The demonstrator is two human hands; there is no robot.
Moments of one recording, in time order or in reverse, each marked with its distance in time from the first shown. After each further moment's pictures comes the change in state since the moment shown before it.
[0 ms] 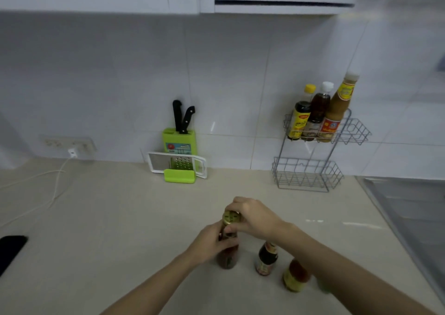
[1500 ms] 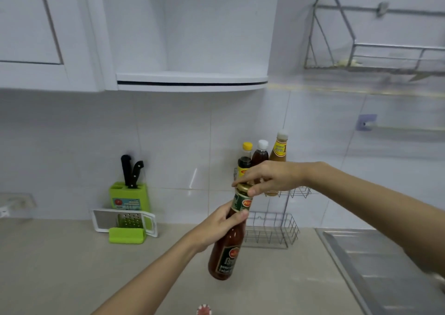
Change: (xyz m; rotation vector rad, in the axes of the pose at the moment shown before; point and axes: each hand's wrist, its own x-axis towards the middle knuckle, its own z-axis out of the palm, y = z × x) left_hand 0.136 0.215 0.007 -0.460 -0.129 0.312; right_hand -0.039 0.134 -0.272 -0.230 -0.129 -0.262
